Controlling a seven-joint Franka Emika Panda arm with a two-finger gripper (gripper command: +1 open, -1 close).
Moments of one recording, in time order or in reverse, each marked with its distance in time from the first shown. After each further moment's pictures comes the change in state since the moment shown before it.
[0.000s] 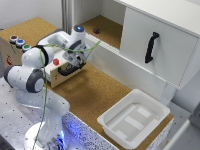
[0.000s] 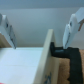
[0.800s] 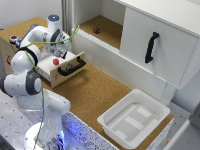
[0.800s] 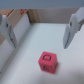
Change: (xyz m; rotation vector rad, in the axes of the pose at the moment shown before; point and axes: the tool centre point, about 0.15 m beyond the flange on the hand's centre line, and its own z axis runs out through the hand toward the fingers) arm -0.047 -0.117 0.059 0.010 -0.142 -0.046
